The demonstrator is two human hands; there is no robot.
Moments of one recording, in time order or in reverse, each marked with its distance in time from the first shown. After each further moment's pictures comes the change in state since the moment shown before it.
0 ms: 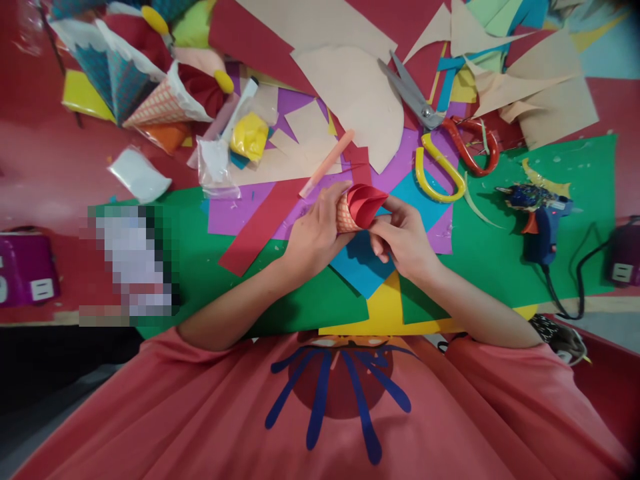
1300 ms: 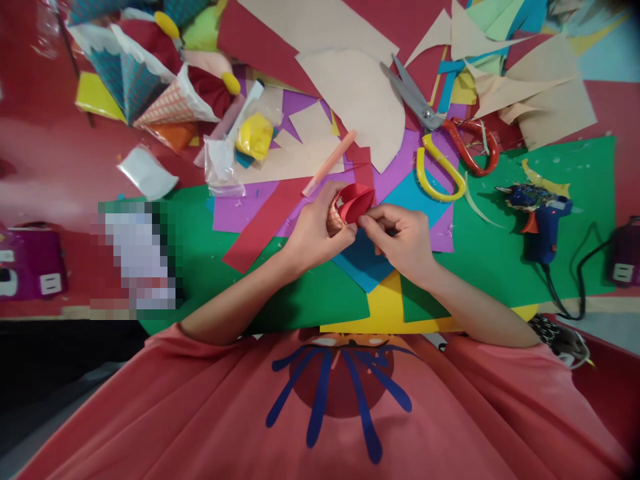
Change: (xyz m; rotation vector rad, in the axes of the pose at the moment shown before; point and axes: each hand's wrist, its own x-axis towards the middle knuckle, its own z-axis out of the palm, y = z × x) left_hand 0.011 0.012 -0.009 -0.300 -0.047 -0.089; right_hand -0.007 -0.002 -0.001 -0.499 0.007 -0.401
